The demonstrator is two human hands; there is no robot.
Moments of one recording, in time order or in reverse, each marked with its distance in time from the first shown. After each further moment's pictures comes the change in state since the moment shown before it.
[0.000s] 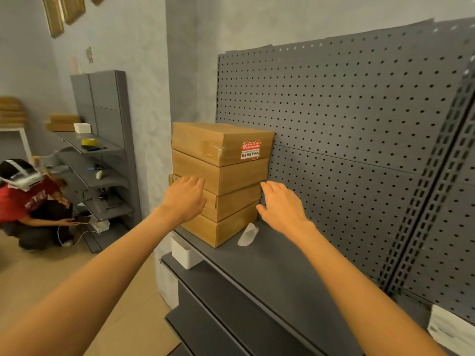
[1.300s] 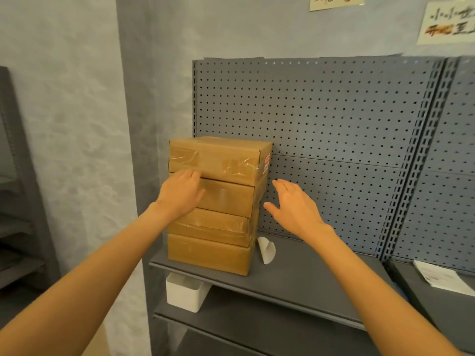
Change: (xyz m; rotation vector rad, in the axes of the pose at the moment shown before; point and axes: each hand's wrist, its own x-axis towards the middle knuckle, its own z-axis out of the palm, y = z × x) left_hand 0.108 -0.152 0.042 -0.291 0.203 0.358; right_hand 0.065 -0.126 0.006 -0.125 0.069 0.426
